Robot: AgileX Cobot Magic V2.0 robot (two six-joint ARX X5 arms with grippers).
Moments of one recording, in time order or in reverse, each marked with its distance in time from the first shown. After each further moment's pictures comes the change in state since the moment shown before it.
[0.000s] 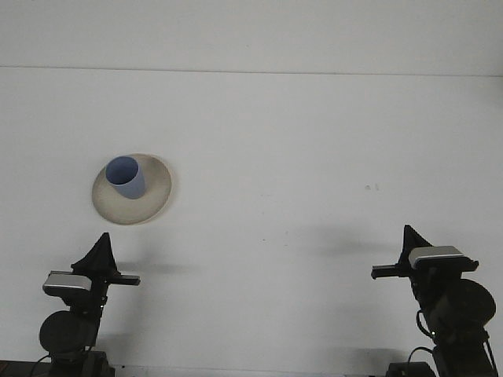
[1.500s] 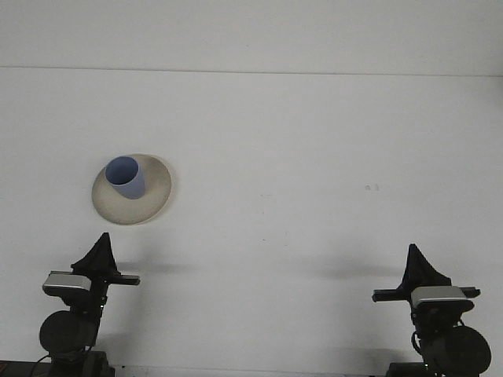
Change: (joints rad) left arm 0.000 0.000 0.000 0.000 0.000 -0.008; right arm -0.019 -0.376 -0.241 0.074 0.000 0.000
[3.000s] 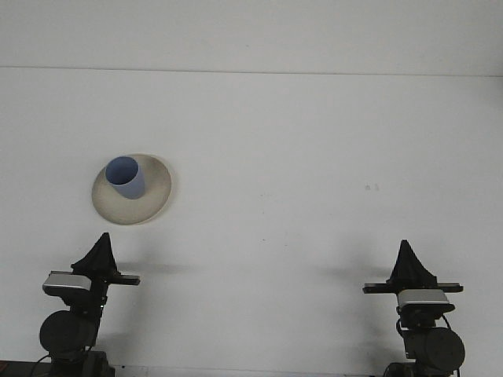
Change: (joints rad) left arm 0.000 0.001 0.000 -0.001 0.000 0.000; right arm 0.000 -0.056 -0.322 0.440 0.025 0.001
